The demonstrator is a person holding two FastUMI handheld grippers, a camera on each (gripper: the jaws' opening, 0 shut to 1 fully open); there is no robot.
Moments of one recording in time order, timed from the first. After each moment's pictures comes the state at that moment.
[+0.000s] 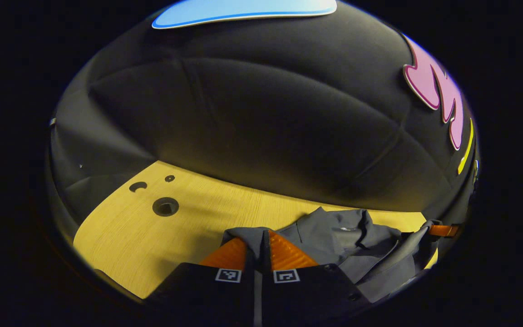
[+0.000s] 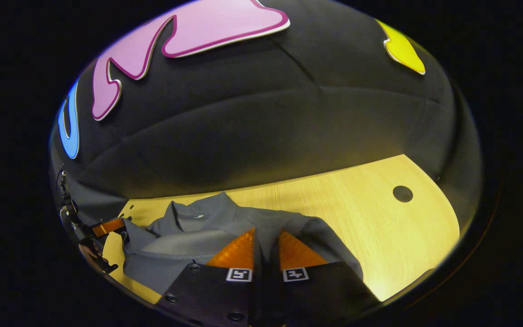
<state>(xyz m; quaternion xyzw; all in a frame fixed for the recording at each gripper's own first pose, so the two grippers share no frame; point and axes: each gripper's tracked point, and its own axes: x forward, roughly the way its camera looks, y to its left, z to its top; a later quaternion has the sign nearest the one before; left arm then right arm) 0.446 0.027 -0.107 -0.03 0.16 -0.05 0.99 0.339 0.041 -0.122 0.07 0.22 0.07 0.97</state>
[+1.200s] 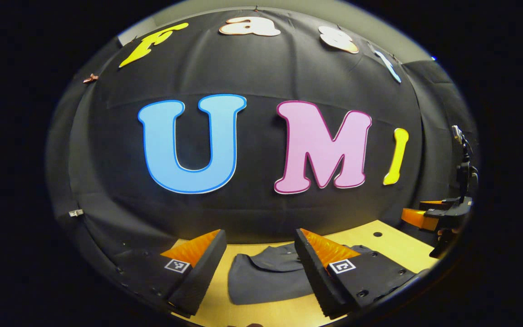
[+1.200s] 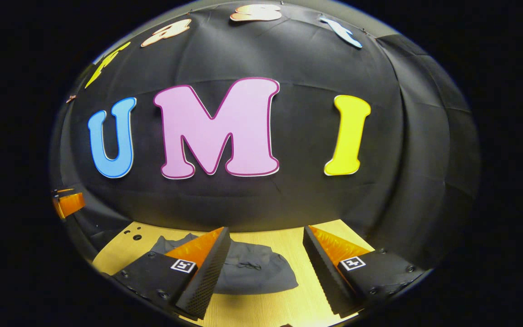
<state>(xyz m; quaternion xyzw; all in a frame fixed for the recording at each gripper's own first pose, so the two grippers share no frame) 0.134 -0.031 0.112 0.08 -0.04 -0.14 0.99 0.095 0.016 0.086 -0.01 0.01 -0.02 1.00</state>
